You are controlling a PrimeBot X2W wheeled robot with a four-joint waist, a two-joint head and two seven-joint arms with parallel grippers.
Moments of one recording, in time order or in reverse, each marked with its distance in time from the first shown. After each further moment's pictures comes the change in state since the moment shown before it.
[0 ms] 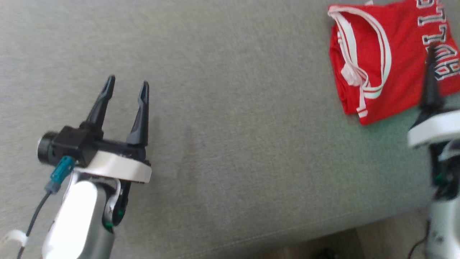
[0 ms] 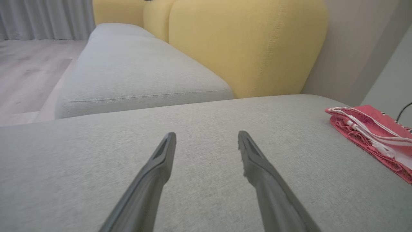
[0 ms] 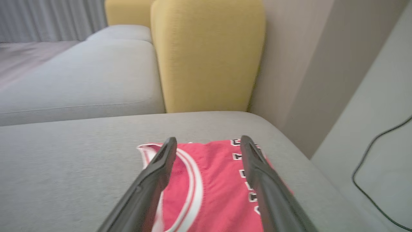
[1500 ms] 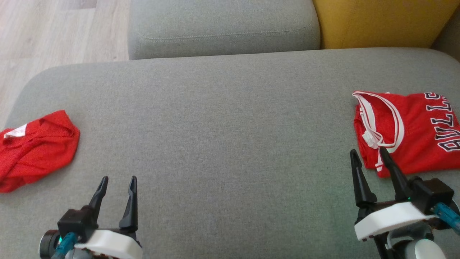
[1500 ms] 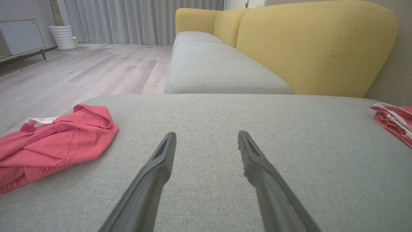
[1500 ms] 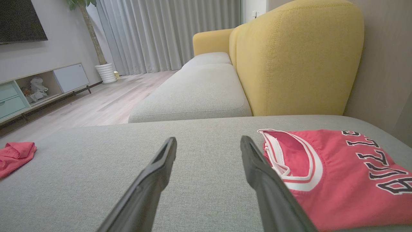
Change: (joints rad) left arm 0.375 -0.014 0.069 0.050 -0.024 0.039 0.000; right arm 0.397 0.010 0.235 0.067 0.100 0.000 -0.188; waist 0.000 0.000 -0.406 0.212
